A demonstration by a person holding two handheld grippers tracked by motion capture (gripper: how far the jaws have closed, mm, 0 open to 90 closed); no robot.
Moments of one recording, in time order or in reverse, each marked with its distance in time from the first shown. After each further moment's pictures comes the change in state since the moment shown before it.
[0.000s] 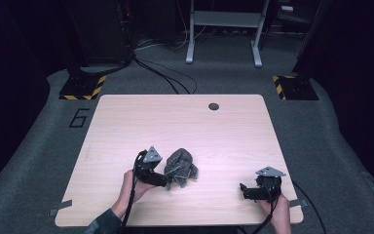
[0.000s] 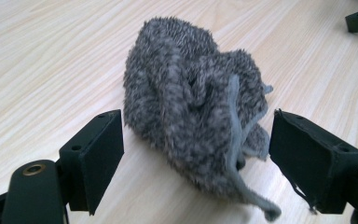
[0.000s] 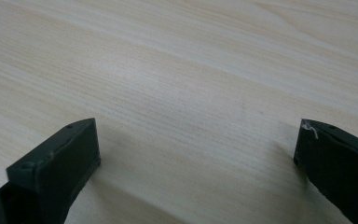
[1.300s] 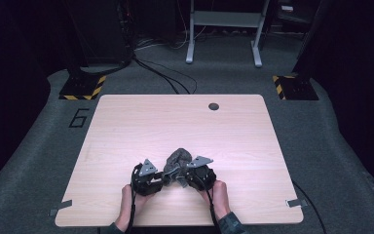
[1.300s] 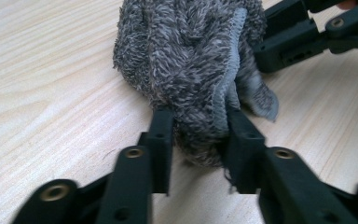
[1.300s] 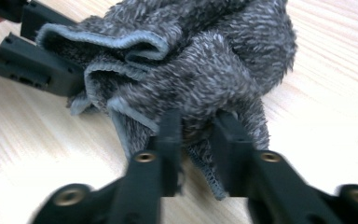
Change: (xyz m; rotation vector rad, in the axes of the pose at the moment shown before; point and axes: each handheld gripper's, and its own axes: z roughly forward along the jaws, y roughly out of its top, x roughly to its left) left arm -0.011 -0.043 0.009 -0.034 0.037 -0.092; right arm 0.174 0.092 0.051 -0.017 0.240 -0.241
